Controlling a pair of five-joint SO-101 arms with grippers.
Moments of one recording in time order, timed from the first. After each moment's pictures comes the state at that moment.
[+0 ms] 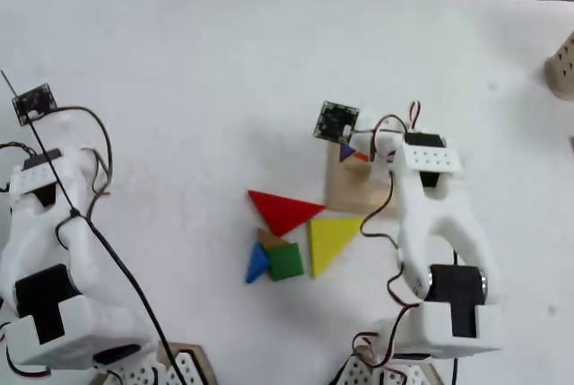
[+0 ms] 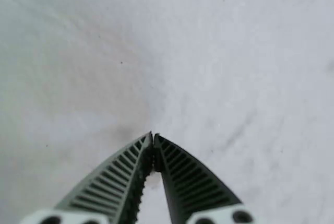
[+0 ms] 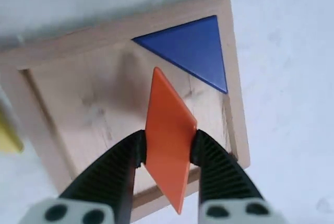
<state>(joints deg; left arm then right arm) -29.8 -0.1 37.1 42.8 6.6 -0.2 0.4 30.9 41.1 76.6</state>
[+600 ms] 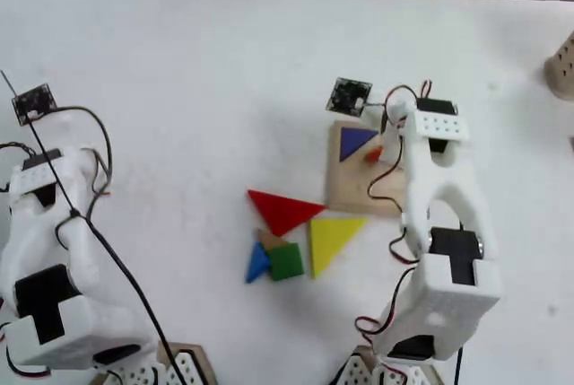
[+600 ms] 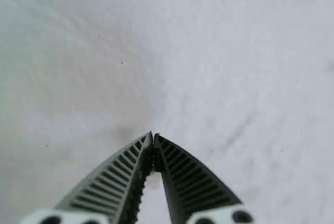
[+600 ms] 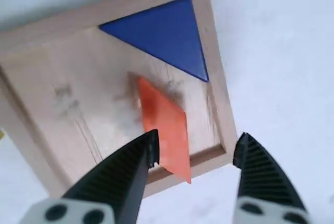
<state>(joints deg) -29.8 -0.1 37.1 42.8 6.6 2.6 13.9 9.2 56.0 75.9</state>
